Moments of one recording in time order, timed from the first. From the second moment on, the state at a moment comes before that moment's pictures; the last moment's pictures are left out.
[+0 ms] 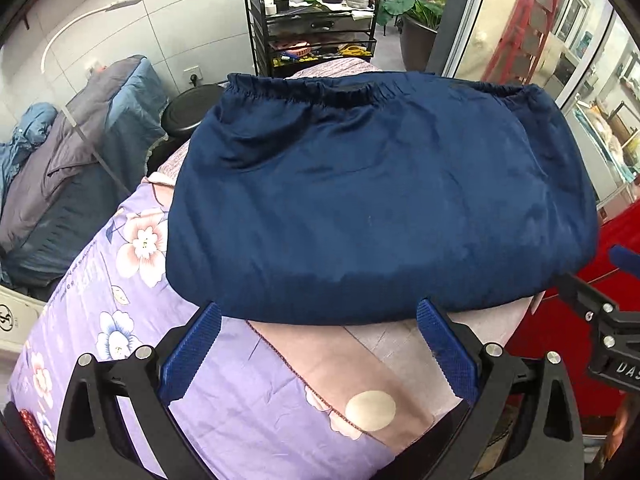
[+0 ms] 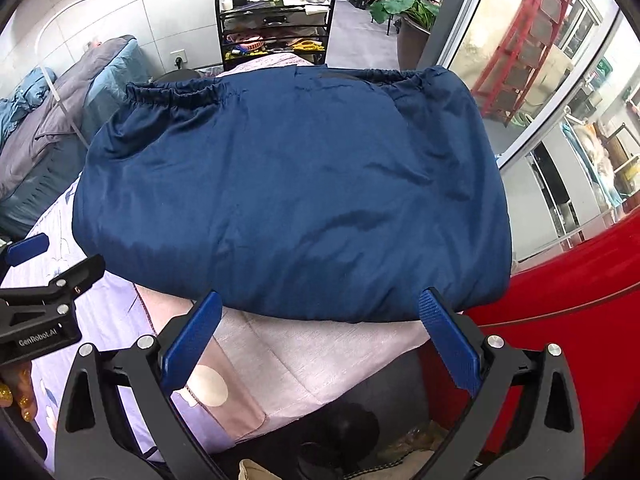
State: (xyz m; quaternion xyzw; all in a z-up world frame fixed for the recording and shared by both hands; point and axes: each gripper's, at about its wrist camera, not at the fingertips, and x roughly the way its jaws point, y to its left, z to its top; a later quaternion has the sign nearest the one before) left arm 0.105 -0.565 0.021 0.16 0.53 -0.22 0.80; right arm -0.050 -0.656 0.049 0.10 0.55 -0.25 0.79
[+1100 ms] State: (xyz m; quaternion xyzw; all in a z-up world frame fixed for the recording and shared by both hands) left arm 0.112 -0.547 0.008 0.15 0.55 -0.21 0.79; right arm -0.039 -0.645 0.045 0.10 0.56 -0.22 0.79
